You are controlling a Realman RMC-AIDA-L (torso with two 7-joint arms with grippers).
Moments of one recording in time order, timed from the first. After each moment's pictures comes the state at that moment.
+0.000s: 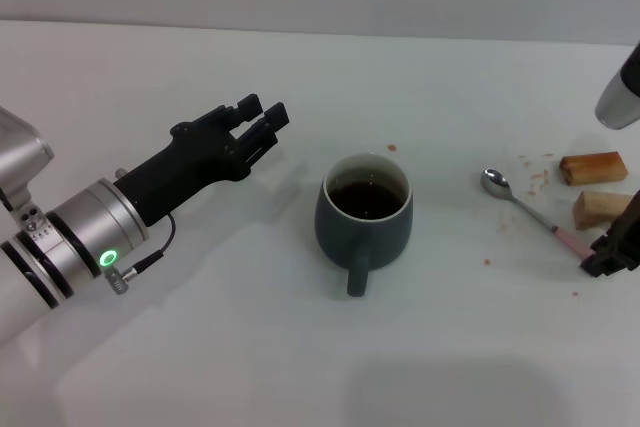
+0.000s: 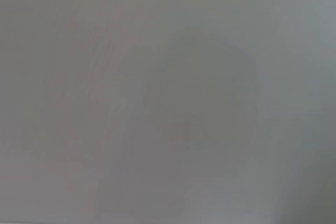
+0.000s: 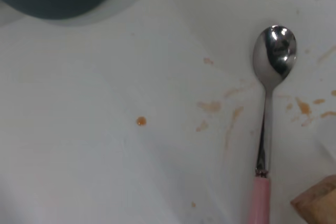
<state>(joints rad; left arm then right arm) -0.58 -2.05 -0.81 -0.08 2.89 1.29 -0.88 0.82 2.02 -0.90 -0.76 -2.92 -1.47 2.04</state>
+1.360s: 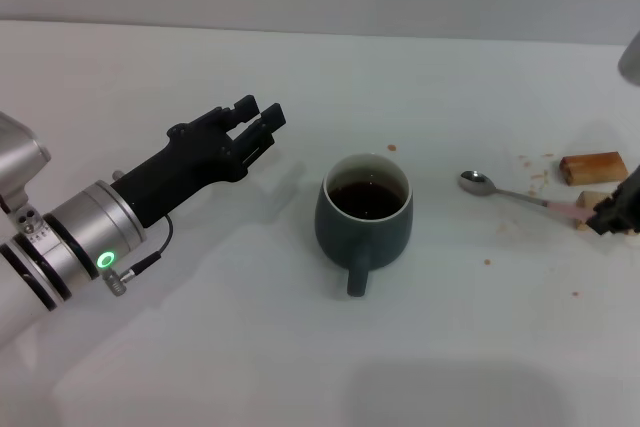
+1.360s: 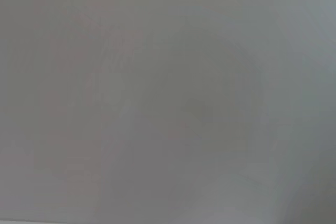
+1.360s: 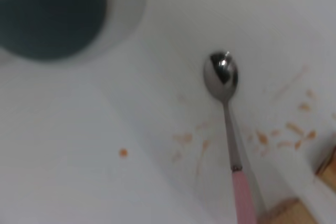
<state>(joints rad) -0.57 -2.05 -0.82 -0.08 2.89 1.29 -0.88 0.78 2.03 -0.90 -0.96 -2.87 -1.56 2.07</state>
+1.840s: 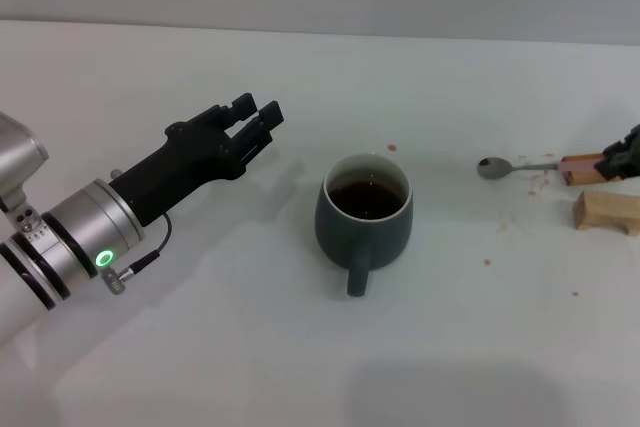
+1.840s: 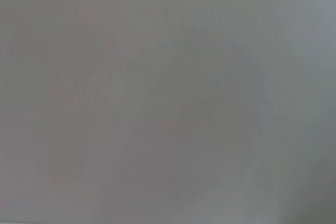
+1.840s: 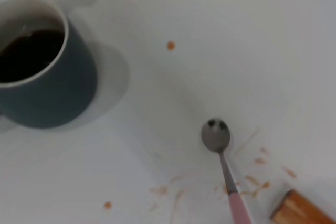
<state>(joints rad) -0.57 -2.05 -0.82 -0.08 2.88 1.29 -0.88 0.77 2.02 -0.82 -1.14 -2.82 -1.64 2.07</state>
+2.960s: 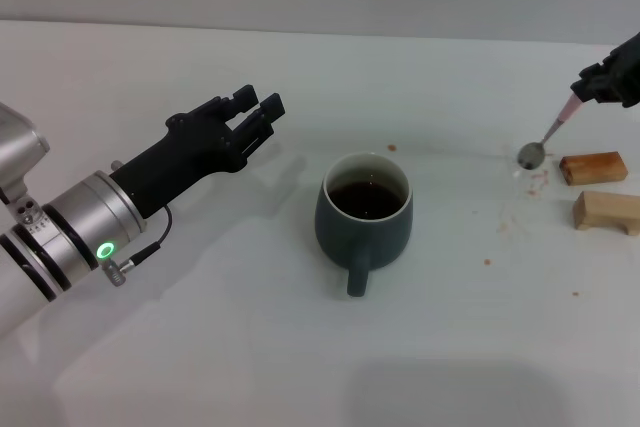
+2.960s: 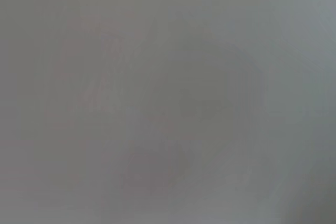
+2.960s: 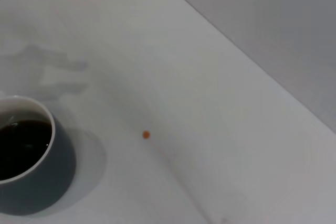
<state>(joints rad) -0.58 -2.04 -0.83 -0.08 2.88 1.29 -0.87 0.80 2.04 -0.81 -1.25 -2.74 -1.60 2.08</state>
